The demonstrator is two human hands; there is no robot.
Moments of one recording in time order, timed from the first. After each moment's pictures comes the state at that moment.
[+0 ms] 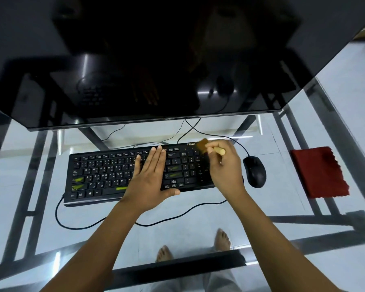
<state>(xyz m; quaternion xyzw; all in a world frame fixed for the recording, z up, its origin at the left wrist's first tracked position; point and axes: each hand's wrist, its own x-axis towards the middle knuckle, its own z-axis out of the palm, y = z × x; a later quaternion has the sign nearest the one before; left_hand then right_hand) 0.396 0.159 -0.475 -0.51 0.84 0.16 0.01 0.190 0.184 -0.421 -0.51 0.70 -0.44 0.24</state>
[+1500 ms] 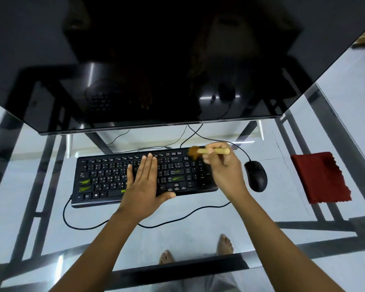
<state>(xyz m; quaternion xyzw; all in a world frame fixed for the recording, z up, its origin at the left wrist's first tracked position) 0.414 0.170 -0.481 -0.55 0.82 0.15 -0.01 0.192 0.181 -0.412 -0.45 0.67 -0.47 0.36</state>
